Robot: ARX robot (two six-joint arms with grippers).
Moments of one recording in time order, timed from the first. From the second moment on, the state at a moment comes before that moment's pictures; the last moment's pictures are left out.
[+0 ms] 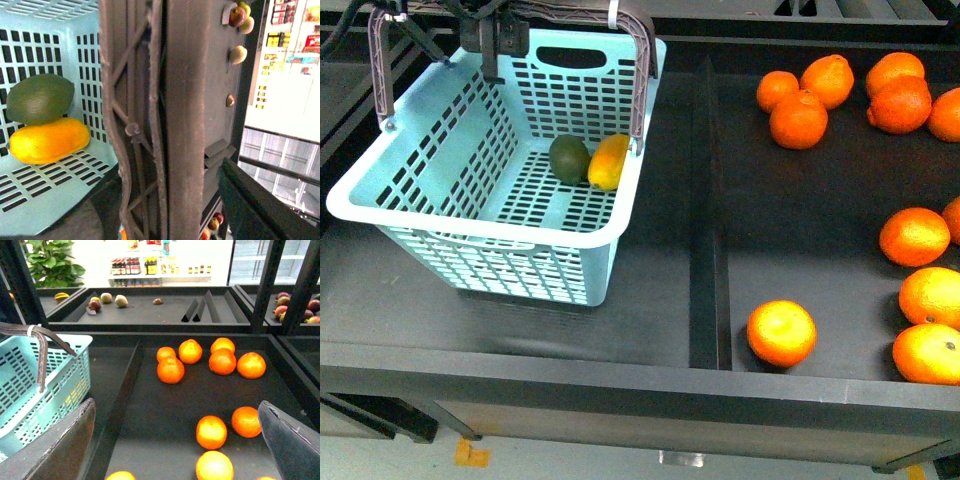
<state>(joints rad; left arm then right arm) -0.27 2.29 1.66 0.08 -0.26 -1.62 0.00 0.00 0.02 0.00 0.00 0.00</state>
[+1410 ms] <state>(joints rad) 0.00 1.00 0.06 0.92 0.00 -0.01 0.00 0.00 0.02 0.00 0.00 0.00</state>
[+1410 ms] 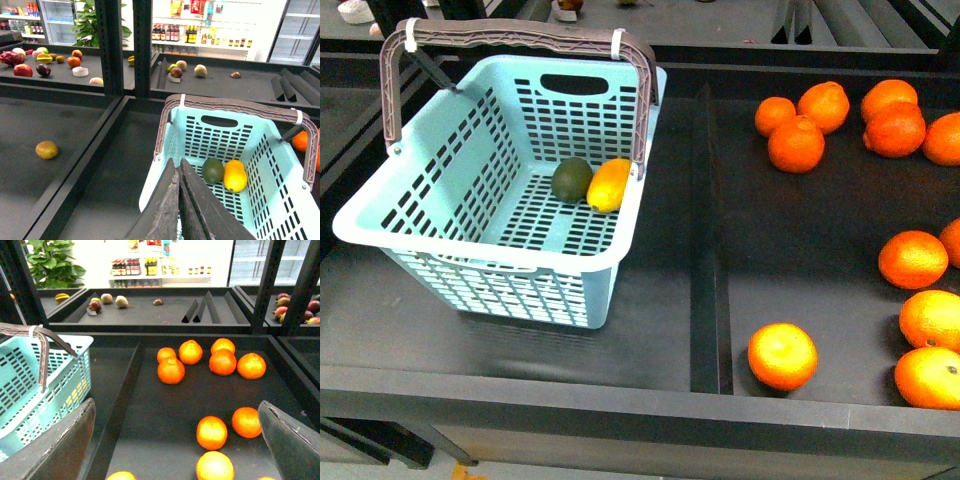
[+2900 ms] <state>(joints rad) 0.00 0.01 0.01 0.00 0.00 -0.01 0.00 0.00 0.02 0.00 0.00 0.00</state>
